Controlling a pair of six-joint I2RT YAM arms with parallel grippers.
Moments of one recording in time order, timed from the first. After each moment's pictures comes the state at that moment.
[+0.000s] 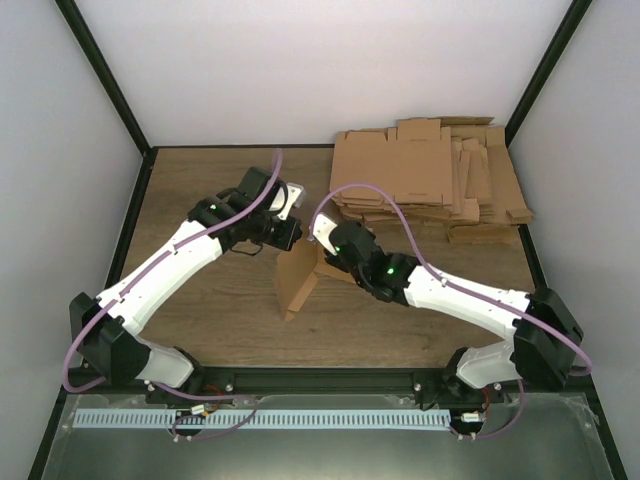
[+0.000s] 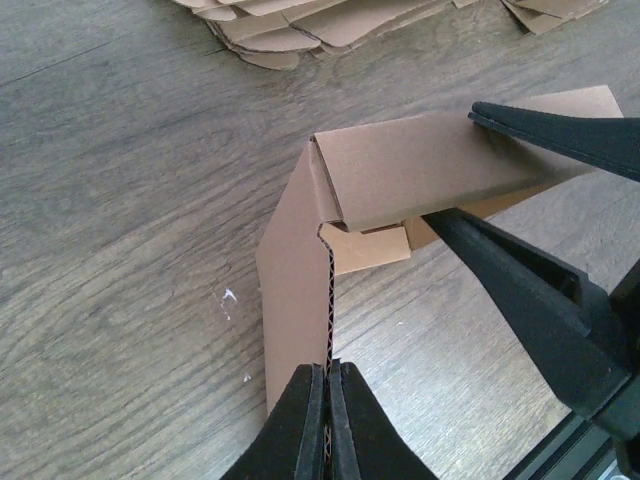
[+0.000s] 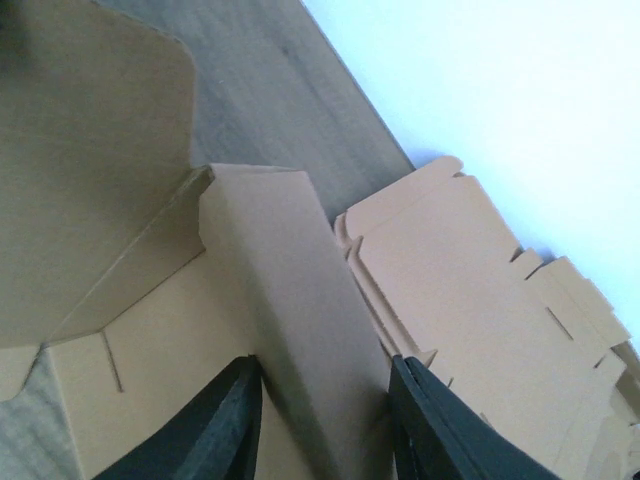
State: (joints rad) left arm -0.64 1.43 1.38 -0.88 0.19 -0.23; right arm 0.94 1.37 0.96 -0.20 0.52 -0.43
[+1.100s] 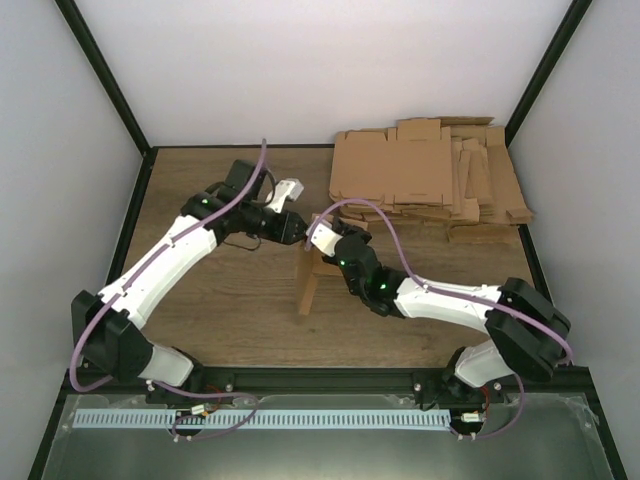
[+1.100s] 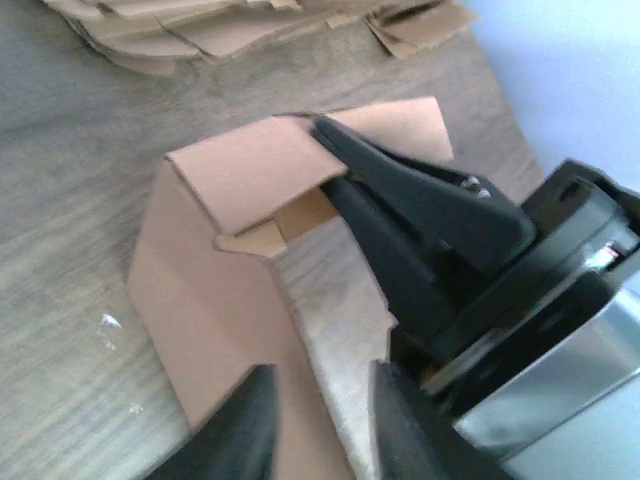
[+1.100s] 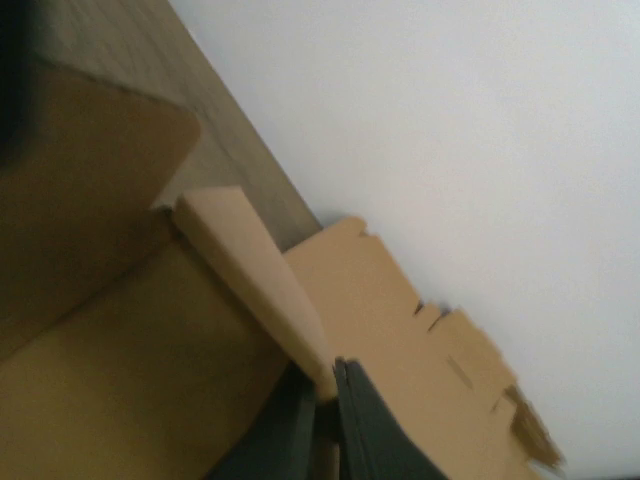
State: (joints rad) left arm -0.54 1.45 1.35 -0.80 0.52 -0.24; right arm 0.96 1.43 0.74 0.42 0.66 -0.72
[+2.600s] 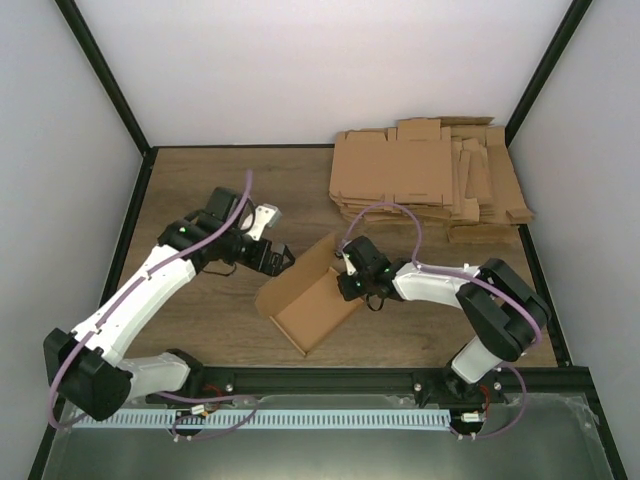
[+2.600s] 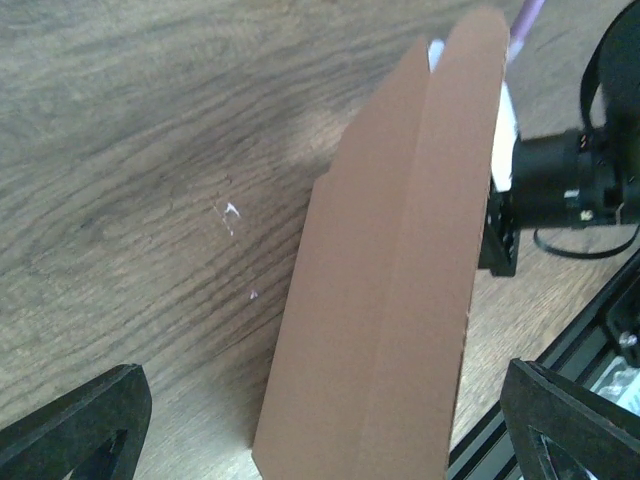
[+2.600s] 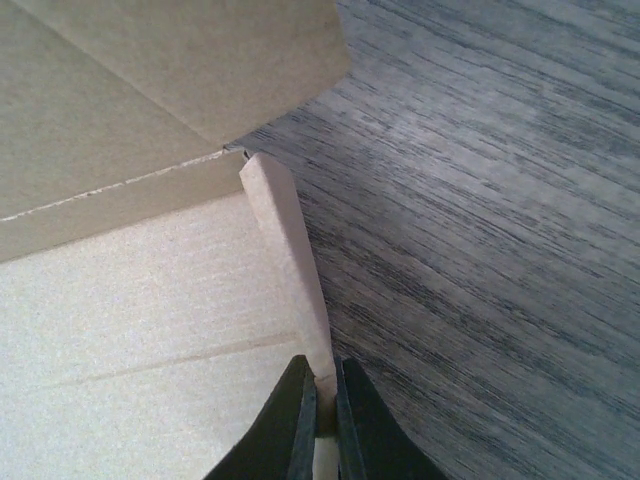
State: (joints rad) left arm -0.50 1.22 1.14 -0.88 0.37 -0.12; right arm 0.76 1.58 0.74 -0.15 -0.06 0.30
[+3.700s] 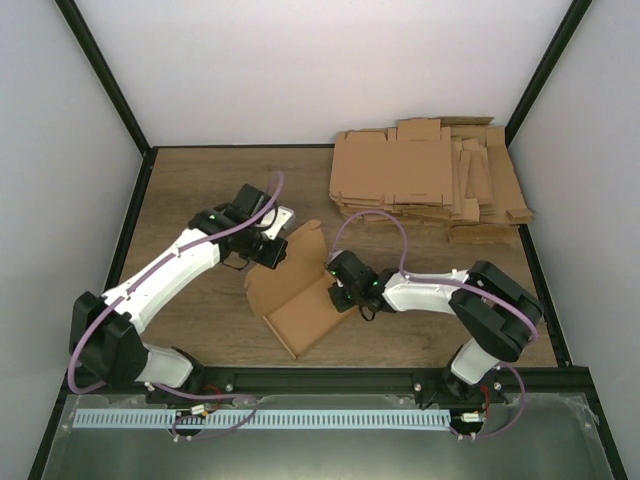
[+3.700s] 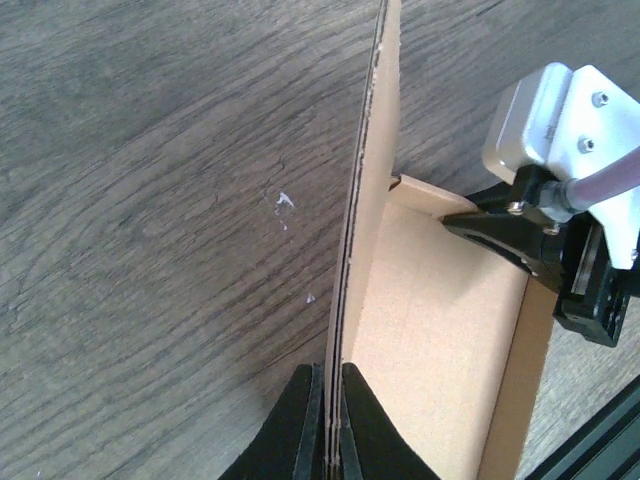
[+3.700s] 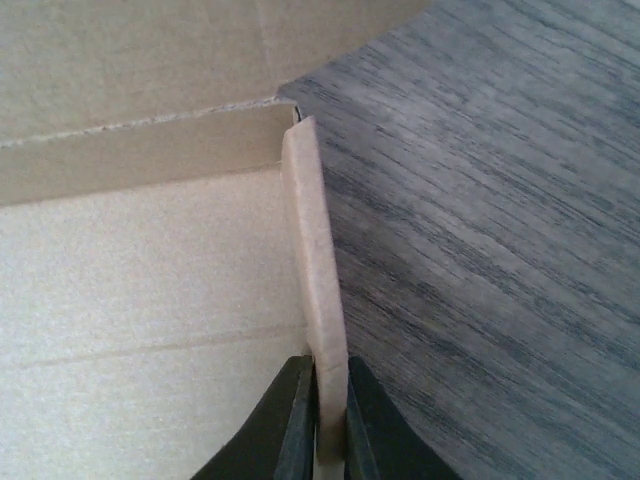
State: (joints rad) left arm -0.57 1.40 1.18 -0.86 0.20 -0.10; right arm 0.89 1.59 0.71 -0.12 0.08 0.31
